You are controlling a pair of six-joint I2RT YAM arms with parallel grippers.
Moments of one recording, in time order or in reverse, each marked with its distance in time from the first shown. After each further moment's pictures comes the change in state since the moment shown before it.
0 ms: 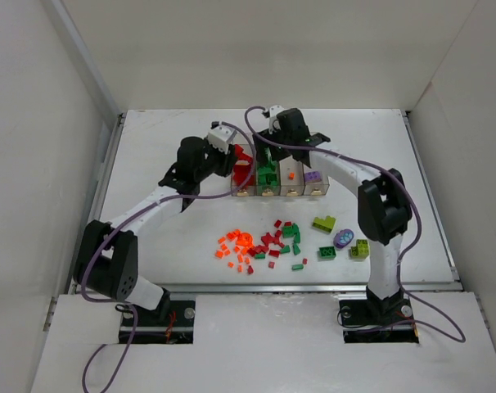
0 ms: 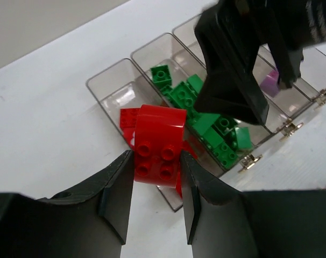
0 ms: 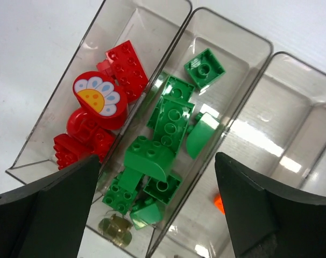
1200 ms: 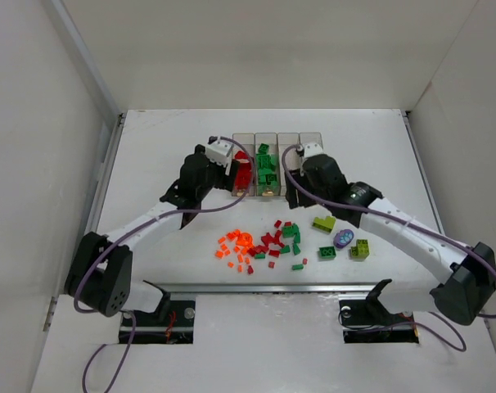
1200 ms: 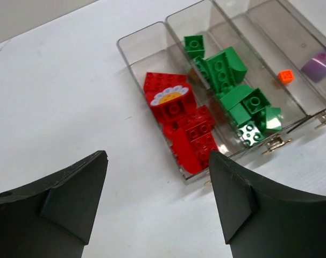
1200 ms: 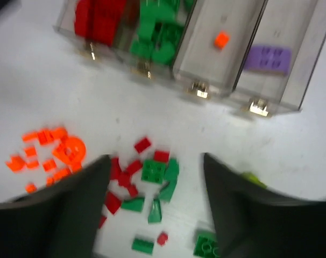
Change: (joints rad) left arm -0.078 -0.072 -0.161 0.058 -0.245 -0.010; right arm 0.181 -0.760 -0.571 -0.172 0.303 0.238
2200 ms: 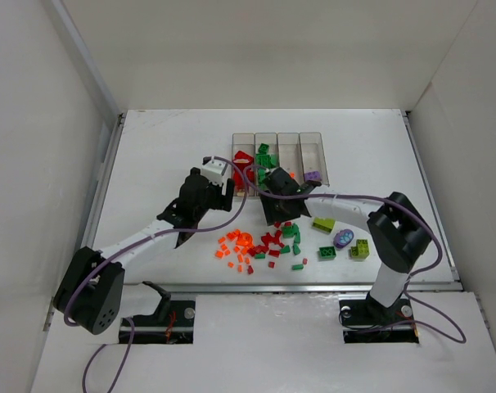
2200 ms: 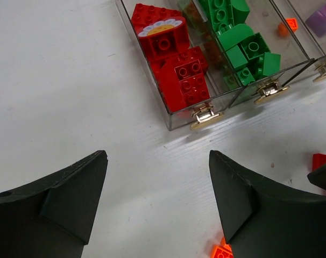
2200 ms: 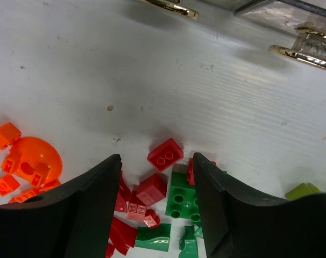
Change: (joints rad) left arm -0.055 -0.140 -0.197 -0.037 -0.099 -0.141; right arm 0.077 0.480 0.047 0.012 -0.074 0.160
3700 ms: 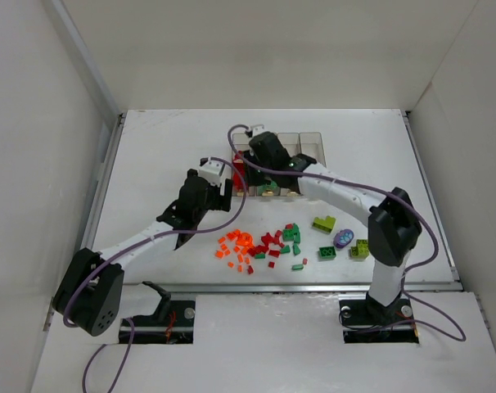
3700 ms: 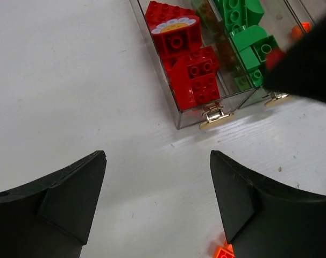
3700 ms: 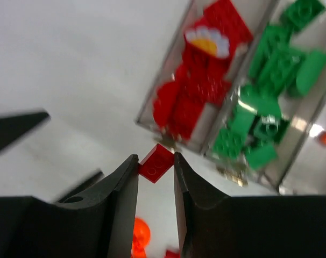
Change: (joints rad) left arm -0.002 -0.009 -0.018 0.010 -0.046 -0.020; right arm 0.000 0.062 0.338 0.063 -0.028 -0.066
